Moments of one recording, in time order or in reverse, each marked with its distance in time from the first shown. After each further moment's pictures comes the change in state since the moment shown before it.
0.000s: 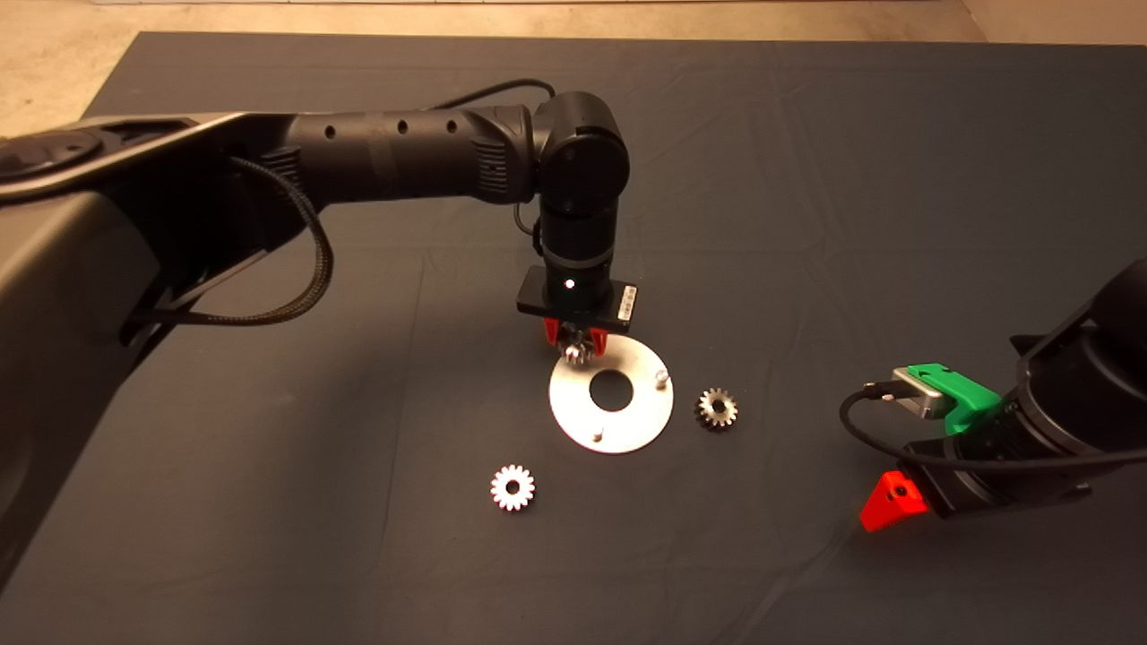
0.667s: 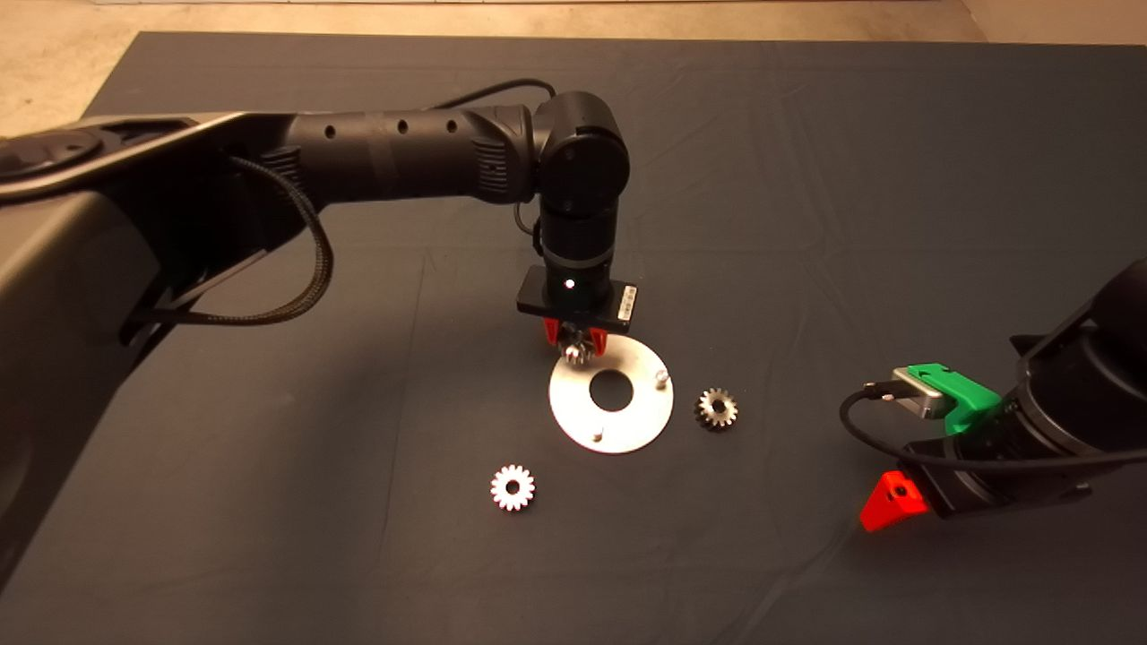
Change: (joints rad) left arm 0.000 0.000 0.000 0.000 0.000 0.001; right arm 0.000 0.000 0.000 0.000 0.000 0.000
